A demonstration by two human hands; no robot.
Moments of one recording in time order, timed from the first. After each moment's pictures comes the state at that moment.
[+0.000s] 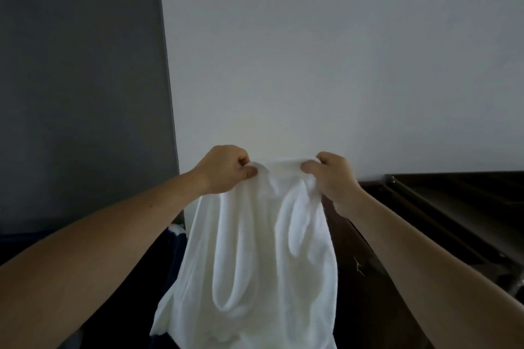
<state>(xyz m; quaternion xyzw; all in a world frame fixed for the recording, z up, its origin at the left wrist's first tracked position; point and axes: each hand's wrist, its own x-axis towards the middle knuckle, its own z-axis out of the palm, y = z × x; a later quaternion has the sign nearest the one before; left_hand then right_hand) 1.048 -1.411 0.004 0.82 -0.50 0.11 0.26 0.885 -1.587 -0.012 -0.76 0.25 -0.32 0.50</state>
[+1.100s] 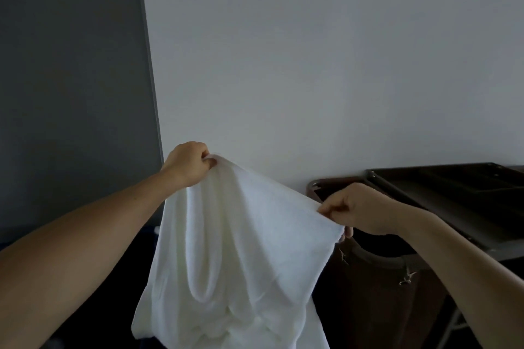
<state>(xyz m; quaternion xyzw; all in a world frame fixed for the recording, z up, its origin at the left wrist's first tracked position) 1.087 -1.399 -0.008 0.86 -0.39 0.16 0.27 0.781 -1.598 -0.013 -0.96 0.12 -0.04 0.25</state>
